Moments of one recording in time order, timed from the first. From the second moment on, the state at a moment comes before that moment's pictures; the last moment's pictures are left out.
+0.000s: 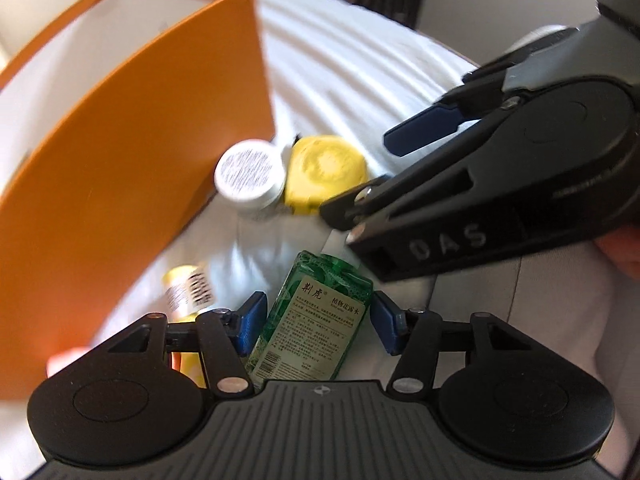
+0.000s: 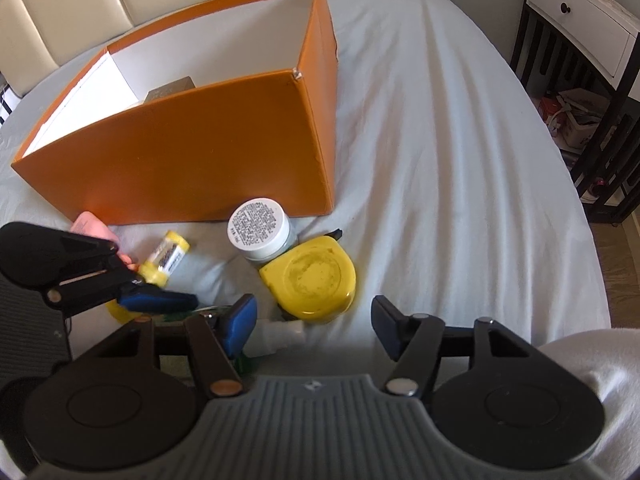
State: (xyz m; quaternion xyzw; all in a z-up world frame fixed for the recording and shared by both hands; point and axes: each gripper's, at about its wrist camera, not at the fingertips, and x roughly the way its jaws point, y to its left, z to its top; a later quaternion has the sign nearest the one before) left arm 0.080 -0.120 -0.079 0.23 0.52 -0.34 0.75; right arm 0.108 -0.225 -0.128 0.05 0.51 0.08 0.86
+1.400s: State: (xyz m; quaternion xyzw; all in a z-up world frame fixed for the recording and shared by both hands) left arm 0.054 -0.026 -0.038 -0.03 0.46 -0.17 0.87; right arm 0.093 -0.211 -0.100 0.02 0.43 0.11 0.90
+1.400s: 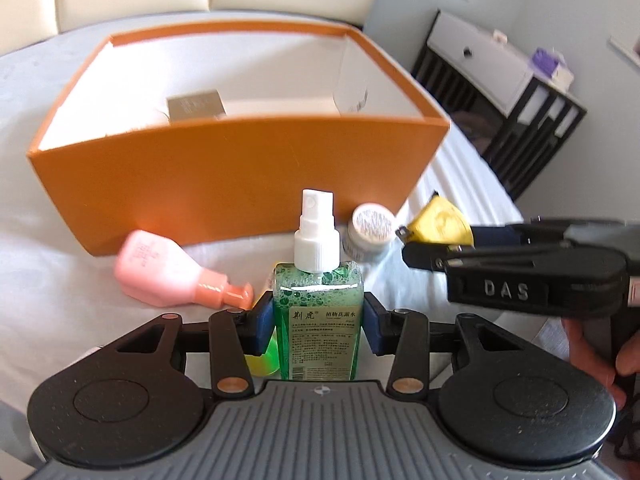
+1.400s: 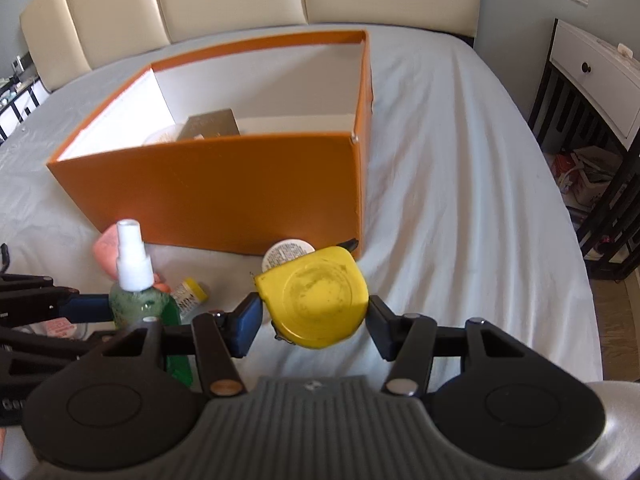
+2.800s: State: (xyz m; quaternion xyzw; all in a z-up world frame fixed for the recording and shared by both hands) left arm 0.294 -0.027 -0.034 0.00 0.46 -0.19 0.87; right arm 0.333 -0.117 -0.088 -0.29 0.45 0.32 0.78
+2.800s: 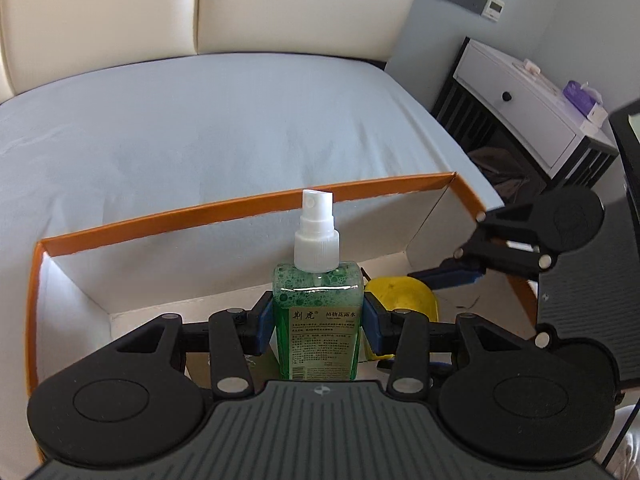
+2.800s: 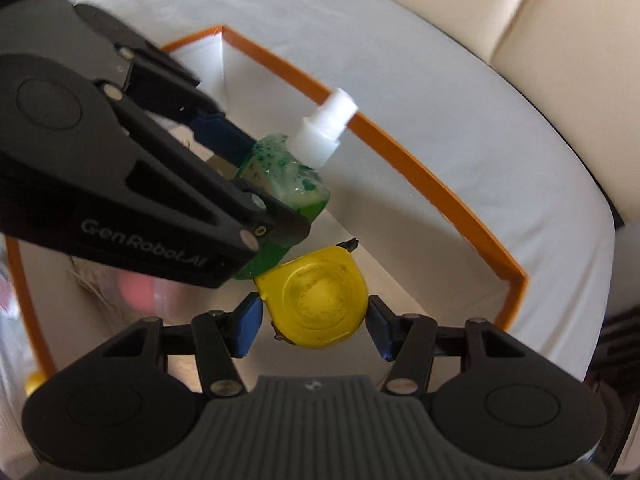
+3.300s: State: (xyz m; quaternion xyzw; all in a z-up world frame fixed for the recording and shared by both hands) left arm 0.314 -0.024 -0.058 0.00 0.49 -0.20 0.85; right arm 0.355 -0.099 -0.115 -0.40 0.45 0.36 0.71
